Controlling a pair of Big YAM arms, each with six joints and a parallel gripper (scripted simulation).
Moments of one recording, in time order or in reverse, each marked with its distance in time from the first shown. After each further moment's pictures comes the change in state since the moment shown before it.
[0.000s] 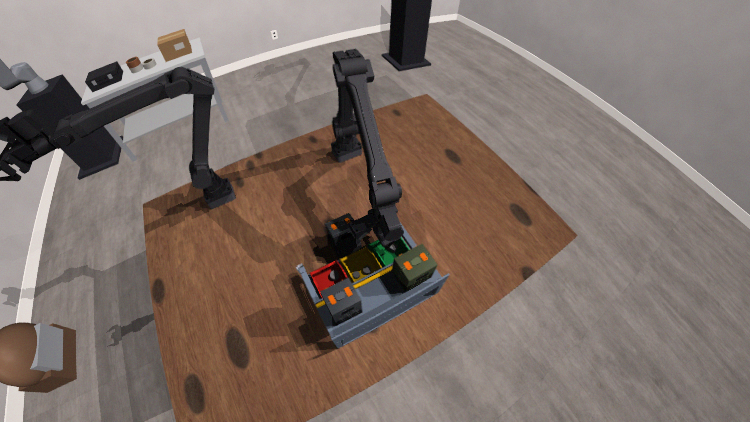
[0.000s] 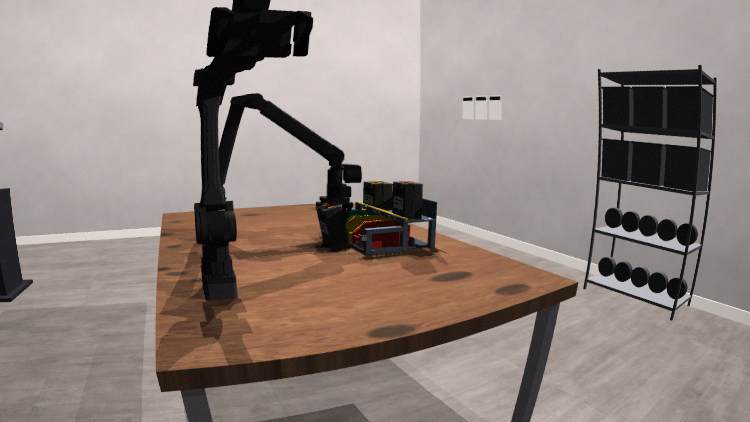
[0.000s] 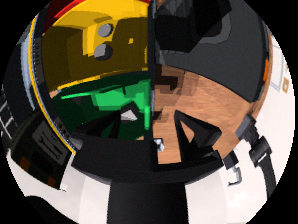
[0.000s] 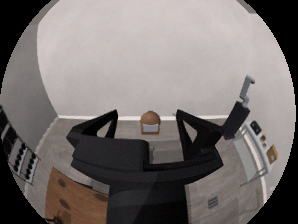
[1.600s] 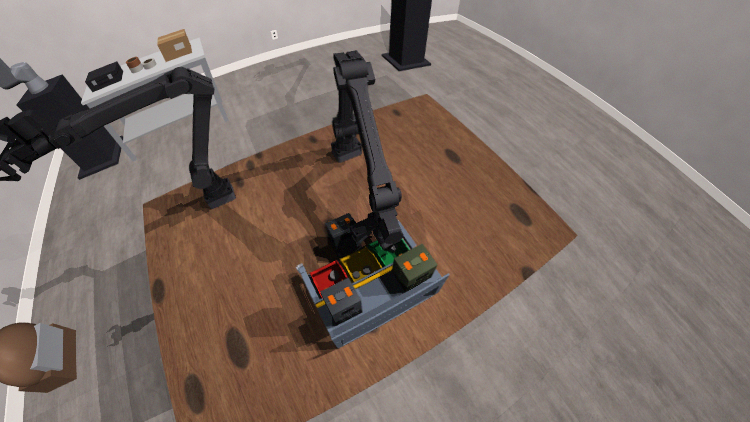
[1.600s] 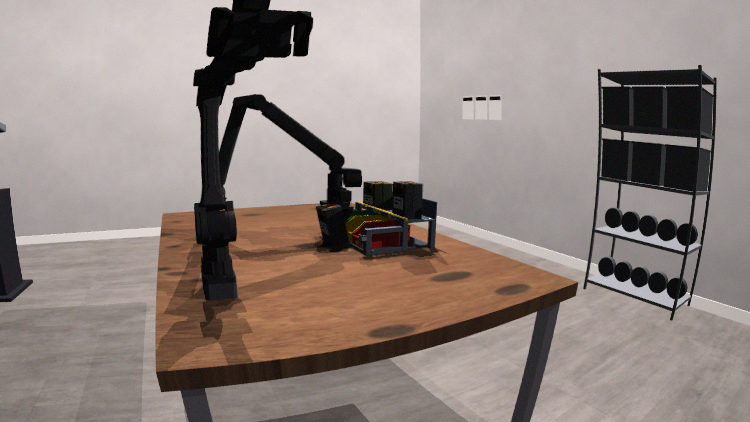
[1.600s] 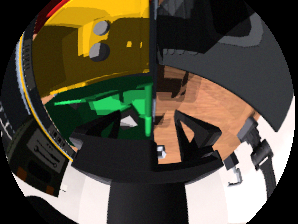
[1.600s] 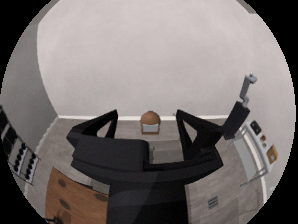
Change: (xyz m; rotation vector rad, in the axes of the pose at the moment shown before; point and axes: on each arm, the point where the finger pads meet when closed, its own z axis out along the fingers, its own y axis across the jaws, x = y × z) left arm 0.000 0.002 0.016 -0.003 -0.001 0.000; right arm 0.000 0.000 0.000 0.000 0.000 0.000
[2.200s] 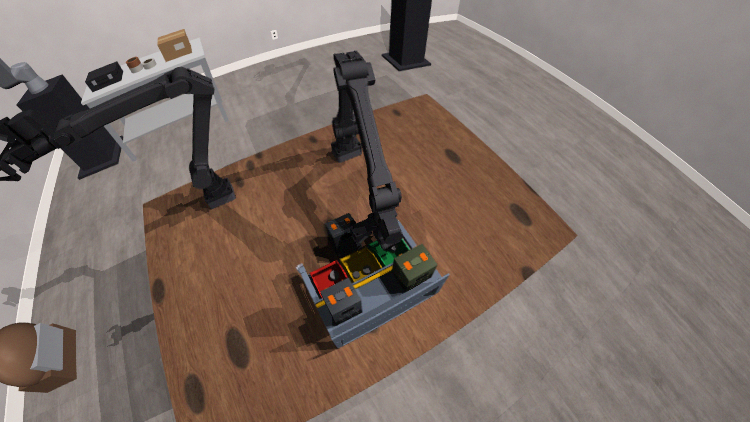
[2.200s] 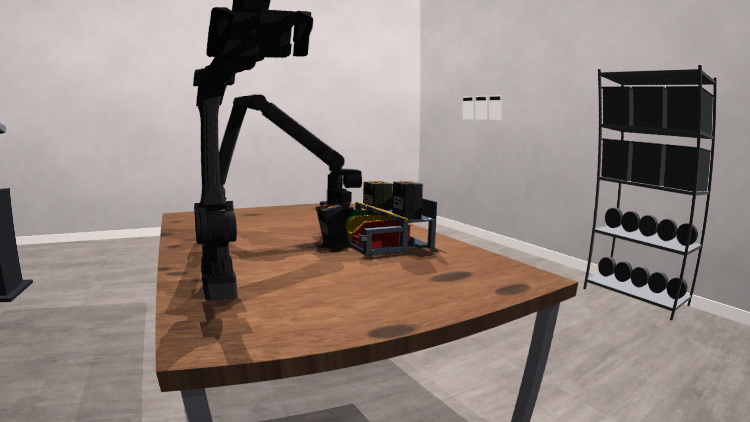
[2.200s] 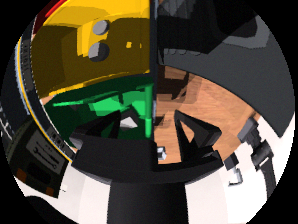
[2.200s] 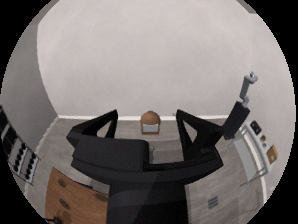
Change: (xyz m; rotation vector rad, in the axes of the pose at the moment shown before) left arm 0.000 0.000 0.003 -0.002 0.000 0.000; right arm 0.000 0.000 0.000 0.000 0.000 0.000
